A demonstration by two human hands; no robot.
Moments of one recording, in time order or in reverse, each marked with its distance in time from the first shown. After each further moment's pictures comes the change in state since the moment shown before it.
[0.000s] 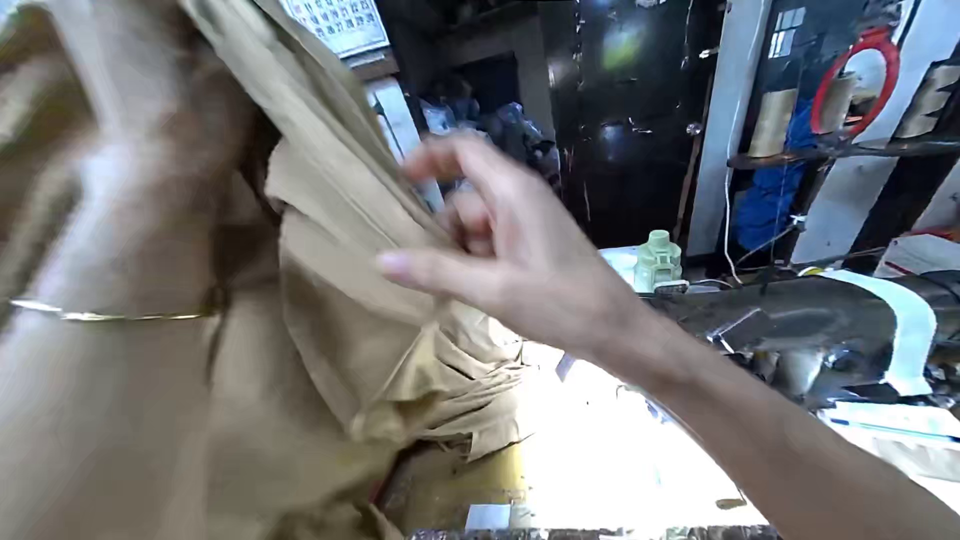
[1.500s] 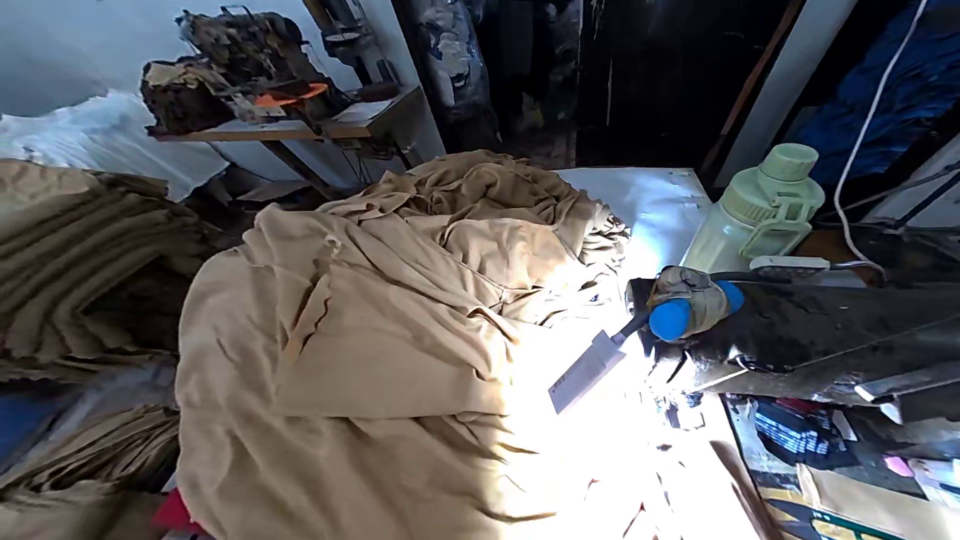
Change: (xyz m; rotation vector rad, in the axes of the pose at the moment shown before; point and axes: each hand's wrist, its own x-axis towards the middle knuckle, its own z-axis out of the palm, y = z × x) left_hand -0.370 0.326 0.121 -0.928 -0.880 0.027; right_hand -0.280 0.193 -0.039 -0.707 -0.121 0.856
